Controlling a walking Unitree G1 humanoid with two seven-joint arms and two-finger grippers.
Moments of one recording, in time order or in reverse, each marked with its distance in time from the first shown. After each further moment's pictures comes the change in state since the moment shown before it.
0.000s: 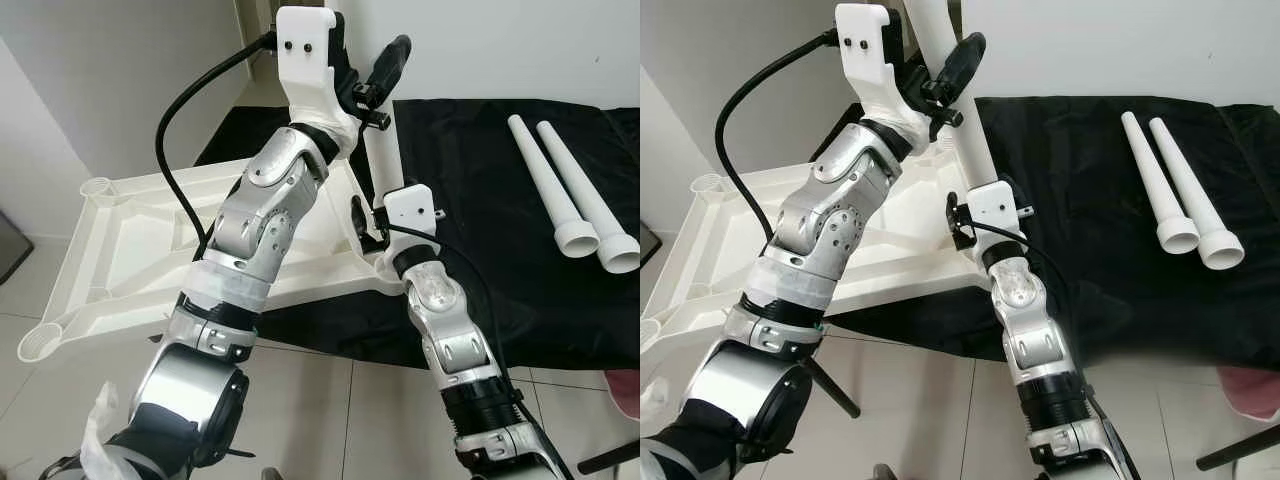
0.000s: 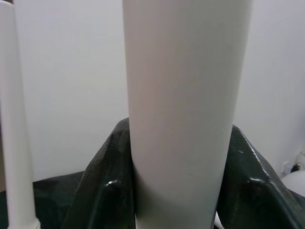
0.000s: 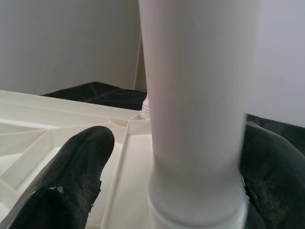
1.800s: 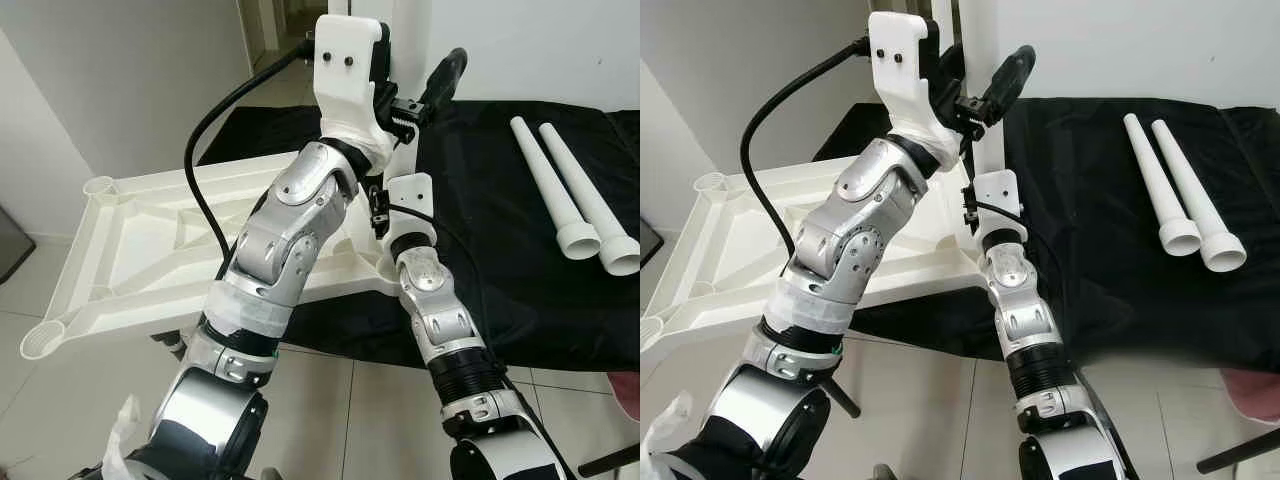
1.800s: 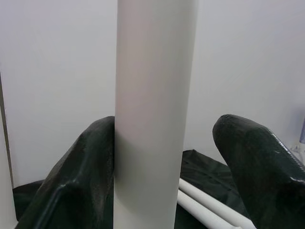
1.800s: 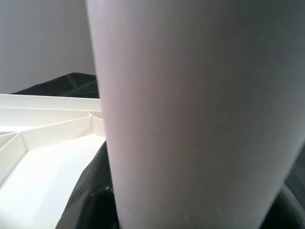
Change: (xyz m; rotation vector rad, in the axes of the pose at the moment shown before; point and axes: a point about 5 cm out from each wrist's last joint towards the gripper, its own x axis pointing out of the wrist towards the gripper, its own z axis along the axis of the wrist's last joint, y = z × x) left arm -0.004 -0.029 -0.001 -0.002 0.000 -0.036; right arm 0.017 -0.003 -0.017 0.074 0.089 -0.110
